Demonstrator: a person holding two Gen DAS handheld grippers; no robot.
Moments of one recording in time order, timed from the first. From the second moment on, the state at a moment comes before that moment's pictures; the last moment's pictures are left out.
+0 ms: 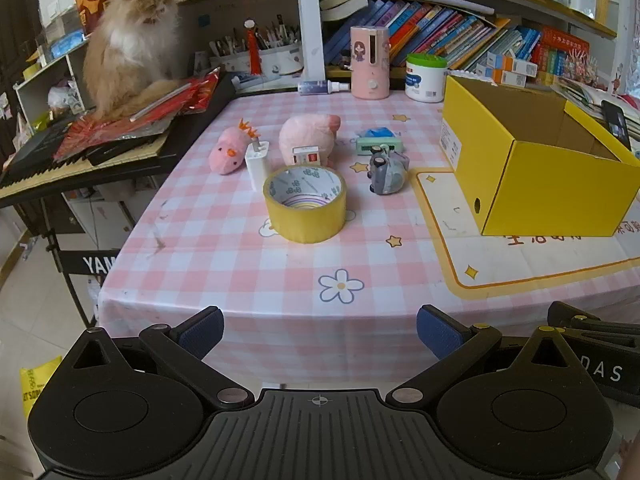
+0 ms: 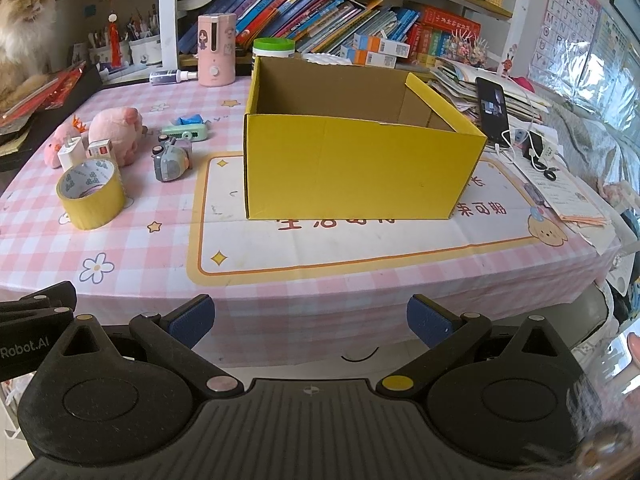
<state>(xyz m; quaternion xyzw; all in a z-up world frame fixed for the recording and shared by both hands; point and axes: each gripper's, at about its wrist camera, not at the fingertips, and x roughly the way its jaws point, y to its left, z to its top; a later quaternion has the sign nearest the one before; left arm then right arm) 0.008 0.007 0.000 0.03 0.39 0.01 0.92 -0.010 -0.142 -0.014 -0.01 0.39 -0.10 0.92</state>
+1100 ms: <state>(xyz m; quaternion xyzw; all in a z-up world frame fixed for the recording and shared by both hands) 0.006 0.006 0.004 0.04 0.39 0.01 0.92 -0.015 -0.146 -0.014 0.00 0.39 -0.10 0.92</state>
